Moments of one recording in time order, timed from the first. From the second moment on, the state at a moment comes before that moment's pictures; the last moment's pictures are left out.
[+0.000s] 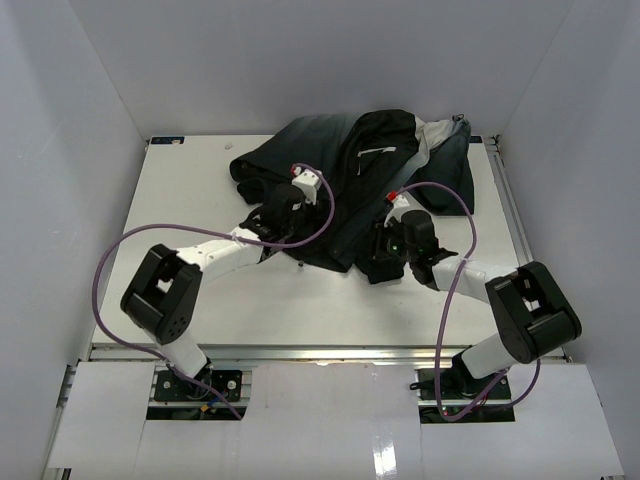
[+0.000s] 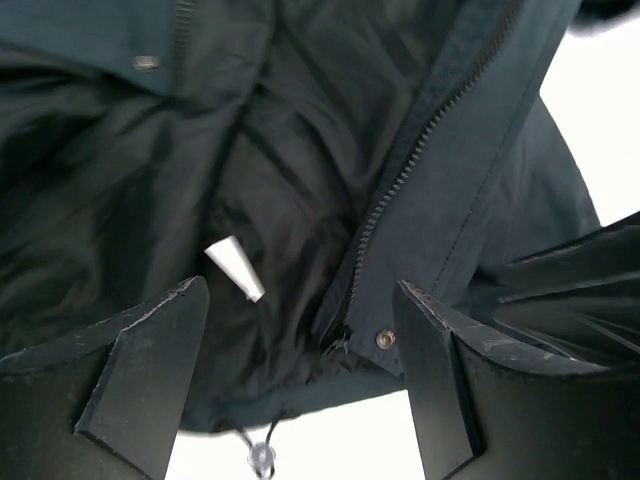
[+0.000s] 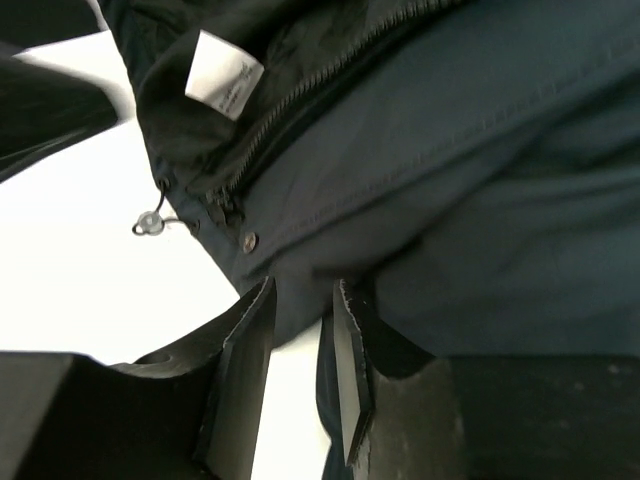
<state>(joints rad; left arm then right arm) -0.63 1.65 1.02 0.15 -0.02 -0.24 0.47 1.50 0.62 0.41 -0.30 0.36</state>
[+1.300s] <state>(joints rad) -0.58 1.98 1.28 -0.03 0.44 -0.05 0.47 1.26 0.47 0.43 -0.33 0.33</state>
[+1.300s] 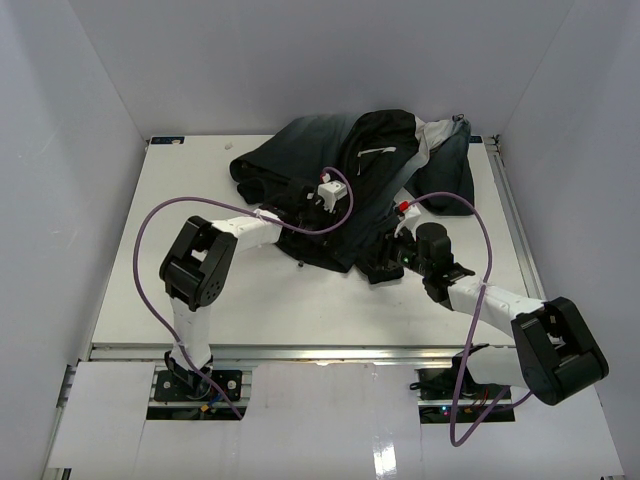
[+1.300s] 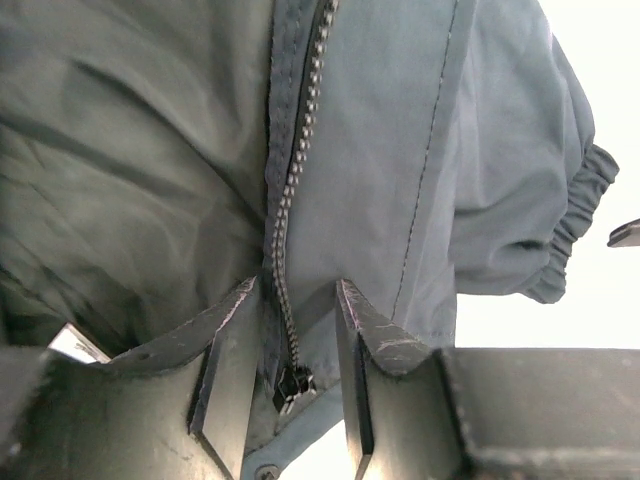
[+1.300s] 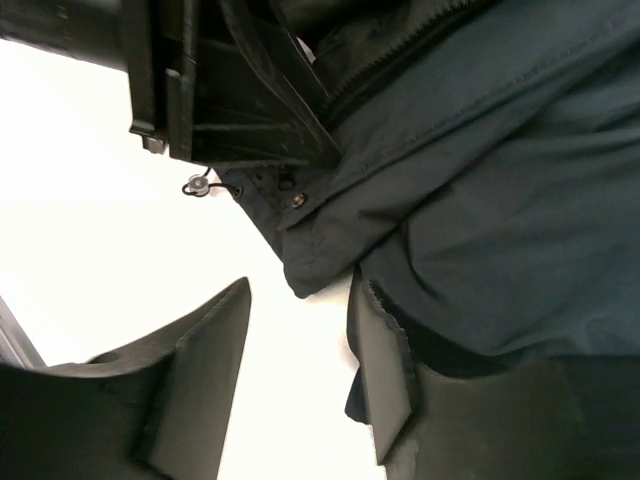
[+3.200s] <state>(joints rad) -0.57 1.82 1.04 0.57 1.06 -0.53 0.47 1.39 0.27 1.11 -0.60 0.52</state>
